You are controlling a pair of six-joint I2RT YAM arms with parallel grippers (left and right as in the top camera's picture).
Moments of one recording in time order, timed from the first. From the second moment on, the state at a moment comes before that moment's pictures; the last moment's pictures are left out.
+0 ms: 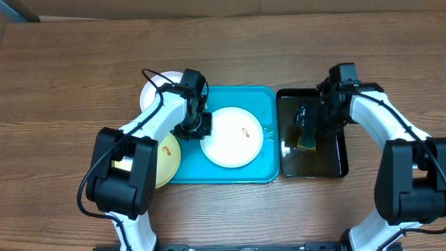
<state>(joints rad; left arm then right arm) -0.30 1.96 1.28 -0.84 0.16 -0.26 0.05 1.84 1.19 -0.77 -0.28 0.27</state>
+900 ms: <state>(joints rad) -0.30 1.96 1.28 -0.83 0.13 -0.26 0.11 1.84 1.18 -0.92 -0.12 0.28</state>
